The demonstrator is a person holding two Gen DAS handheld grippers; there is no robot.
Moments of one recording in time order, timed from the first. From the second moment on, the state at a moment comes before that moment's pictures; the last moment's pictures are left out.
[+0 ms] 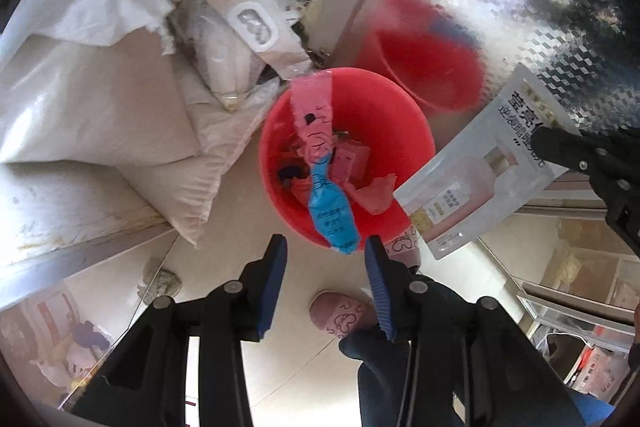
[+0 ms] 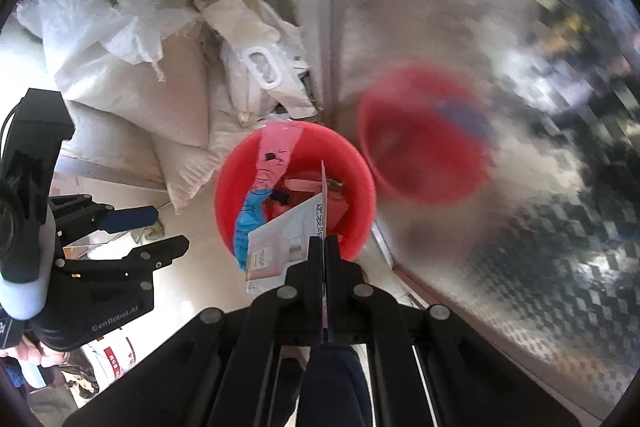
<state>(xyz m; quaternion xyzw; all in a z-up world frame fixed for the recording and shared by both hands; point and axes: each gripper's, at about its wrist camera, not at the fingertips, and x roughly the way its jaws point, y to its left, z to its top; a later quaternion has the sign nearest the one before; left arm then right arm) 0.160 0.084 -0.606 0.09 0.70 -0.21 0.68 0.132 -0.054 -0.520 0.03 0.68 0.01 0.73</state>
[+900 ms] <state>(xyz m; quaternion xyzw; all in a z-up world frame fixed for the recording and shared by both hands) 0.155 0.130 -0.601 0.10 0.68 -0.16 0.71 0.141 -0.012 -0.547 0.01 0.70 0.05 0.71</state>
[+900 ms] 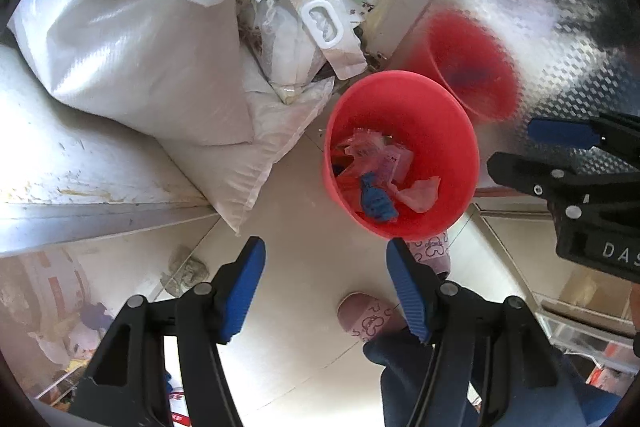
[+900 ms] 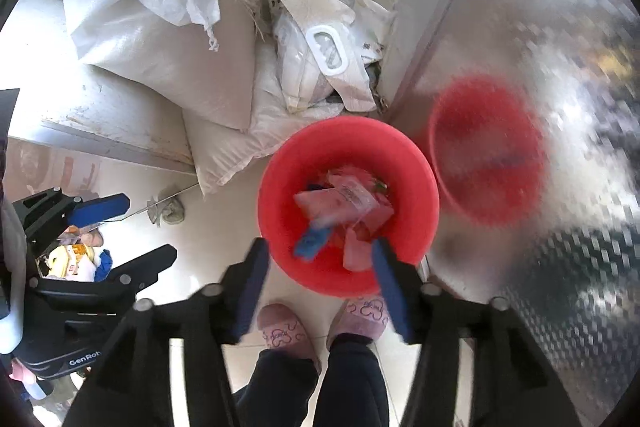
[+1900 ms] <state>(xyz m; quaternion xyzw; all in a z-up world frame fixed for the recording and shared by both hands) 0.075 0.134 -0.274 0.05 0.58 -0.11 0.81 0.073 0.001 -0.231 -0.03 0.60 0.04 0.80</state>
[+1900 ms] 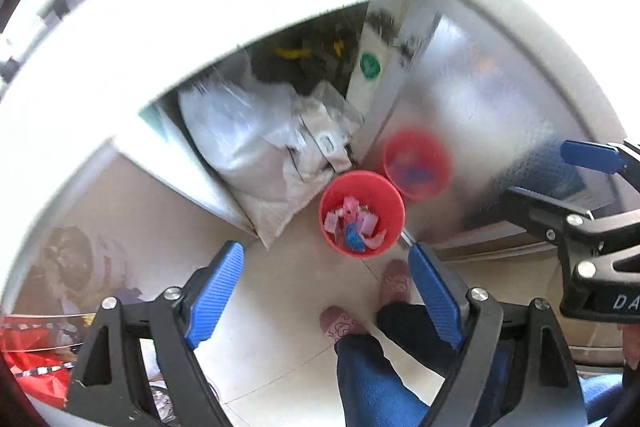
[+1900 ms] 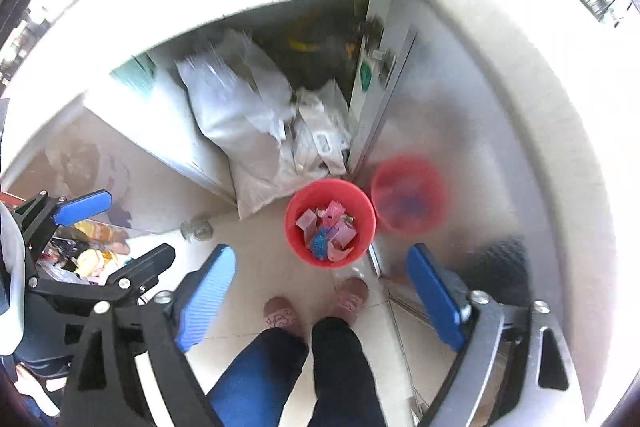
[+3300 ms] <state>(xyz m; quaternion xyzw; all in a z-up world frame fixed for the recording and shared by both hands) -0.154 0.034 0.030 0.01 0.37 -0.03 0.93 -0.115 -0.098 0.016 -0.08 0.35 0.03 0.93</state>
